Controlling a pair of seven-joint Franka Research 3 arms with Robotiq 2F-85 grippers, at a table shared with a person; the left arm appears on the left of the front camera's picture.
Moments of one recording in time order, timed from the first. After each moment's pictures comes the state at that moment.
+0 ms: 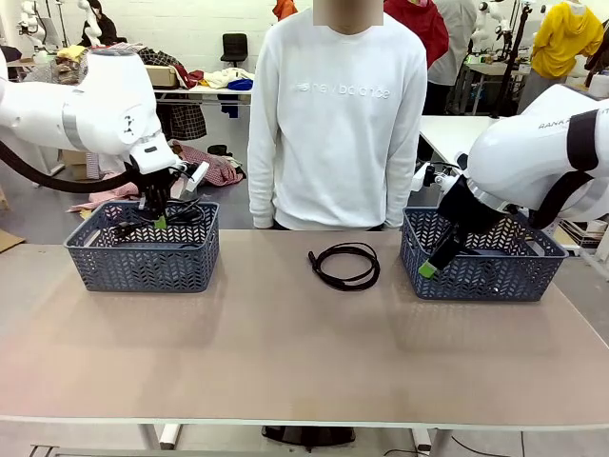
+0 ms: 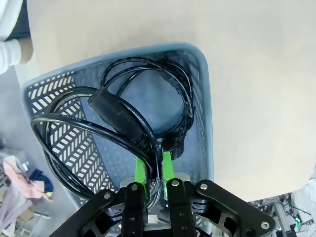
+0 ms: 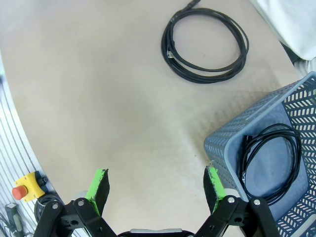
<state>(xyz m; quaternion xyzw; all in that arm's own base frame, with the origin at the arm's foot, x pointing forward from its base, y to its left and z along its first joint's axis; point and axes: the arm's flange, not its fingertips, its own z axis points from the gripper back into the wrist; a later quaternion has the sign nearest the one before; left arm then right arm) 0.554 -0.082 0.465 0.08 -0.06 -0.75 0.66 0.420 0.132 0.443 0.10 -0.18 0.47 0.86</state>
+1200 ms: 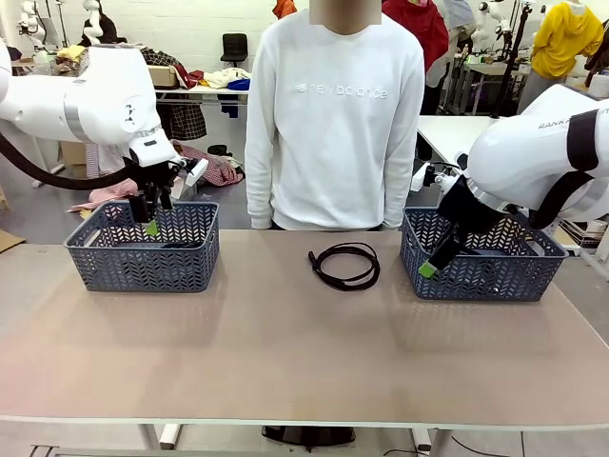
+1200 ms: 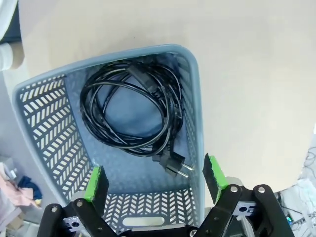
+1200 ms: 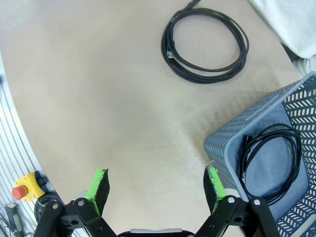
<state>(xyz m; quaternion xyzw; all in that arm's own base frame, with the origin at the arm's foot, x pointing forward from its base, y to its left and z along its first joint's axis) 0.560 -0.080 0.471 0.04 -0.04 -0.74 0.66 0.420 0.132 0.443 0.10 -0.18 0.47 0.86</state>
